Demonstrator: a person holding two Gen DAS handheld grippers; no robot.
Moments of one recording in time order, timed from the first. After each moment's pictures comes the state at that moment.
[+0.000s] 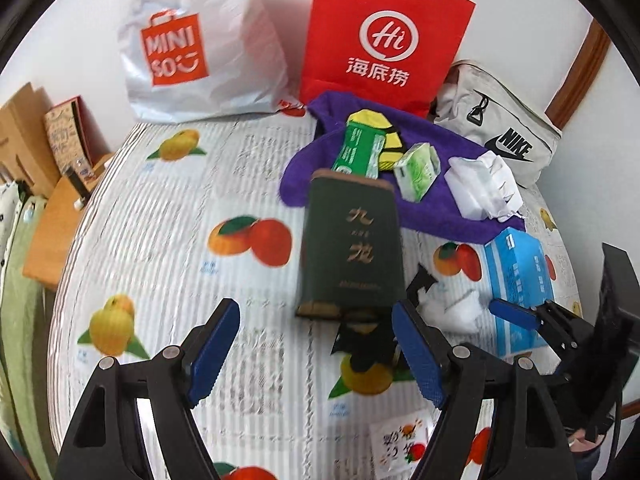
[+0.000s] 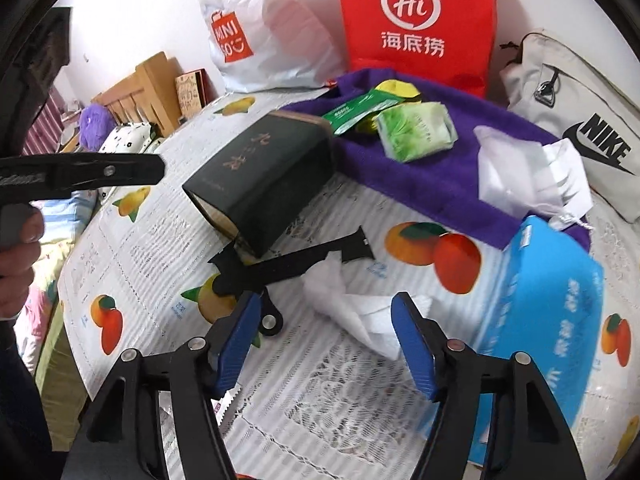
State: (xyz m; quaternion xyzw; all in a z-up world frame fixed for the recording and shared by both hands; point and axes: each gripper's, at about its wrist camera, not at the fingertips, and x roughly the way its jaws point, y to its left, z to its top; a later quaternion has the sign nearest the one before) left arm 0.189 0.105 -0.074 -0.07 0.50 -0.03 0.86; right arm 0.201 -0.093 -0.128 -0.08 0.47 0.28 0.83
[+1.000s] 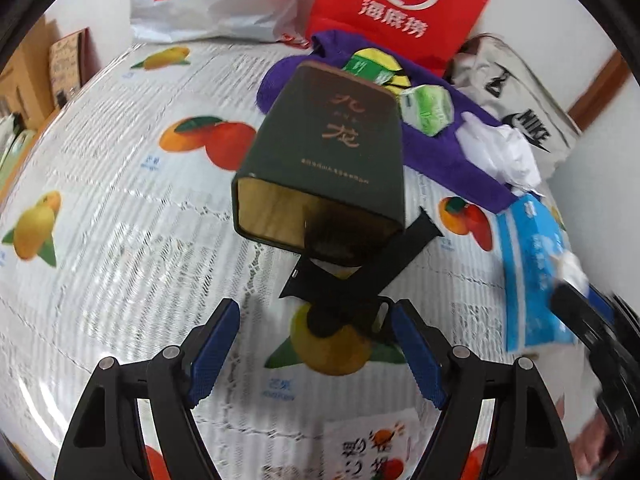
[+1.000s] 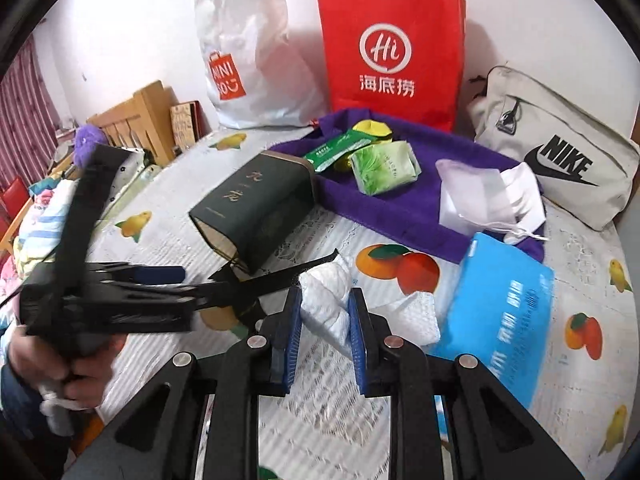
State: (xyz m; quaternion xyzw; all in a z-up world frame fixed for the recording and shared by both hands) left arm 0.176 0.067 -0.151 -0.15 0.53 0.00 0.84; right arm 0.172 -0.128 -0.087 -0.07 0.41 0.26 0.87
